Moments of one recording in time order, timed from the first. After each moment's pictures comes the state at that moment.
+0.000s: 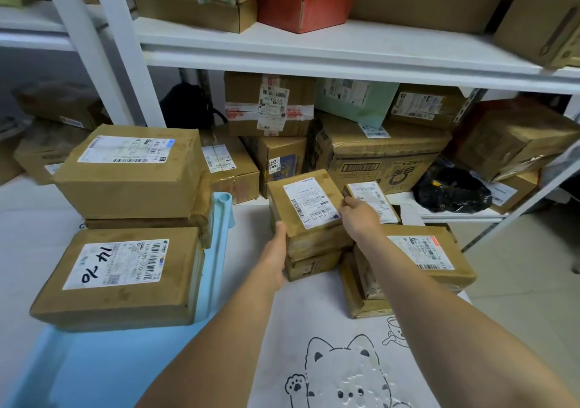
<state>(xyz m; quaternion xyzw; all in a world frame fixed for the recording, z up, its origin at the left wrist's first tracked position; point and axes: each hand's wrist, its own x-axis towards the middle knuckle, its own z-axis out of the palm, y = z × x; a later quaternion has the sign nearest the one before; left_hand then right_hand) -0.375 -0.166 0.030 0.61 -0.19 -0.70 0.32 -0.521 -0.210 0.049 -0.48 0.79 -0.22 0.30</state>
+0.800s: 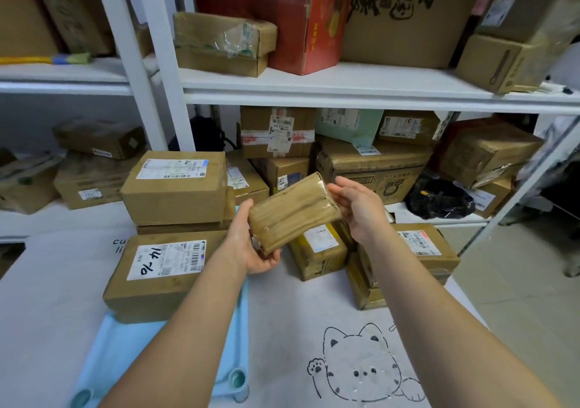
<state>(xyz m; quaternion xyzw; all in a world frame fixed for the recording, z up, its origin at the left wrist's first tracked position) -0.278 -0.127 0.102 0.51 -0.10 -0.76 0.38 -0.467 -0.131 0.138 -0.28 0.56 -0.58 0.52</state>
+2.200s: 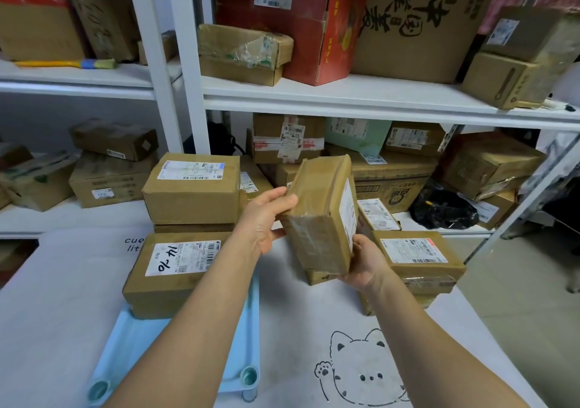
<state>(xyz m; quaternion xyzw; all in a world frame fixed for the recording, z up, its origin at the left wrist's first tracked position) -0.268 -0.111 0.144 0.46 -0.34 -0.66 0.49 -0.461 -0.104 0.060 -0.09 0.52 -0.51 0.68</state>
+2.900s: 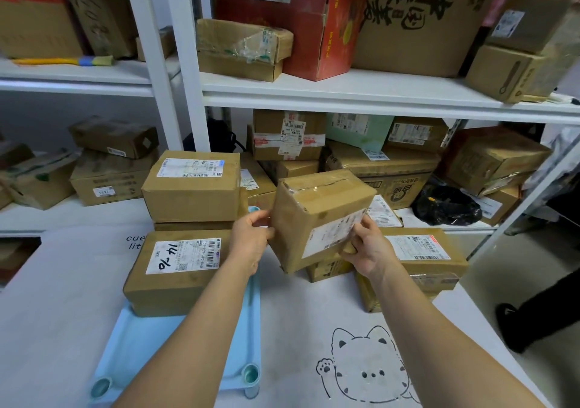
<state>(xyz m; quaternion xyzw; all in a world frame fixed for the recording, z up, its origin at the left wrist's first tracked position) -0.260 -0.112 0.101 0.57 -0.39 -0.53 0.48 -0.468 -0.113 0.076 -0.20 0.53 -0.58 0.59</state>
